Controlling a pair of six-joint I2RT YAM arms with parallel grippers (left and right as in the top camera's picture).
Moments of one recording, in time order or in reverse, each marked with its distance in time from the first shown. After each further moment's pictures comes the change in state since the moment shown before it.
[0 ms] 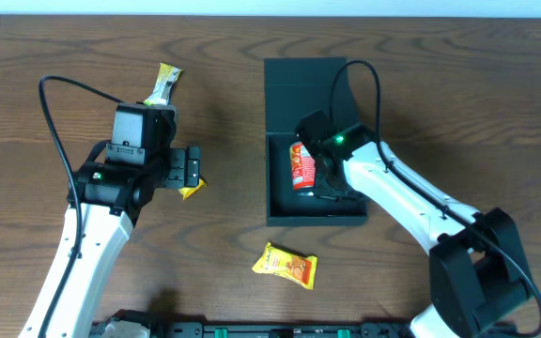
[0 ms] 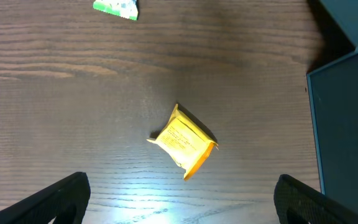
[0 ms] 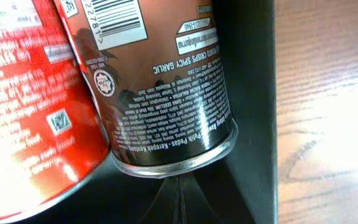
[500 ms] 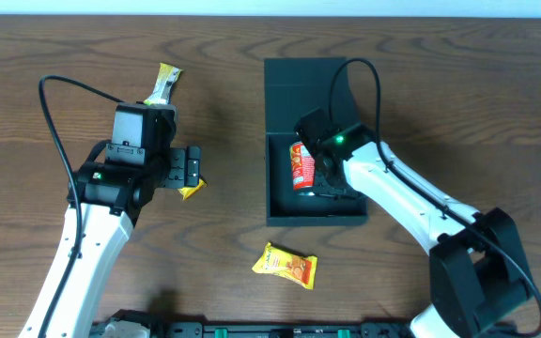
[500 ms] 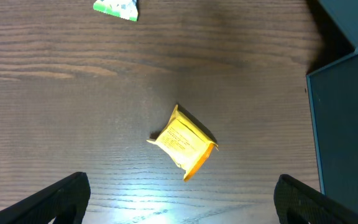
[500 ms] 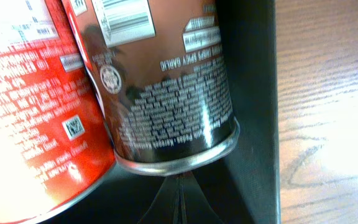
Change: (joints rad) left arm 0.000 0.000 0.000 0.003 0.000 0.000; right arm 0.000 0.000 0.000 0.020 0.013 -0.003
